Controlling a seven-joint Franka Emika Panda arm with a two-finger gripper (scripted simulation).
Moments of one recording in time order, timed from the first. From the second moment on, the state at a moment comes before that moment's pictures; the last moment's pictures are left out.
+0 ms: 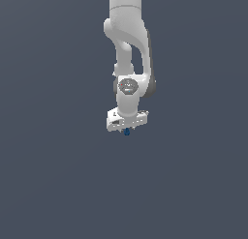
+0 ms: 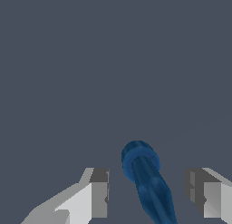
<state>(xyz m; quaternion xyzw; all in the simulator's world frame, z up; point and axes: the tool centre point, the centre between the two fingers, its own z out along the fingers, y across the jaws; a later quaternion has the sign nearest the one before) -0.051 0.015 0.043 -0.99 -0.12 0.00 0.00</state>
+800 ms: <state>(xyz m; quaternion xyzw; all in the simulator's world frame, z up) -0.042 0.013 0.048 -0.99 -0.12 -0.01 0.00</state>
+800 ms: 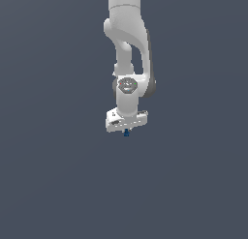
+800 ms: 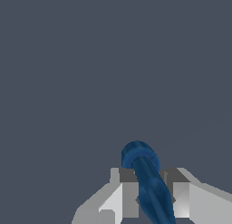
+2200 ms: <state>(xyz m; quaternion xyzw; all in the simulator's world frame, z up) 0.125 -0.041 0.290 -0.91 -0.16 -0.38 -0.02</state>
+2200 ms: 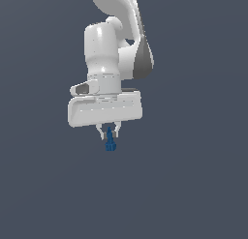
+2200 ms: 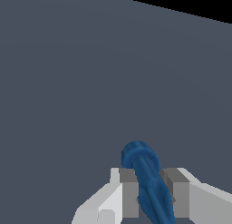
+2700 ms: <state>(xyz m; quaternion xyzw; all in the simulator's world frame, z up) 0.134 -0.052 0.354 -0.88 -0.16 -0.45 -0.03</state>
